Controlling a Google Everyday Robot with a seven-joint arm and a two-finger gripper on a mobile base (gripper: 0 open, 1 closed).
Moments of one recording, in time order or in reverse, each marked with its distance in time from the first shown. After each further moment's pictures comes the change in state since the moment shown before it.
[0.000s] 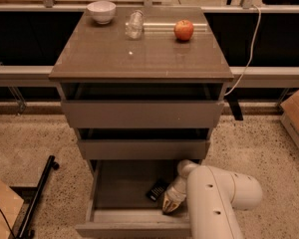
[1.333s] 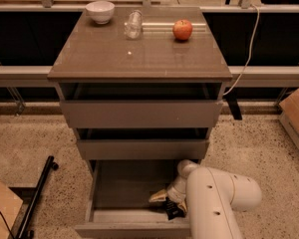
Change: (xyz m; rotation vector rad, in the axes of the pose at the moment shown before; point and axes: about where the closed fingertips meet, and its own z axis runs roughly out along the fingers) arm -0.002 -0.003 0.004 -0.007 0.005 -0.026
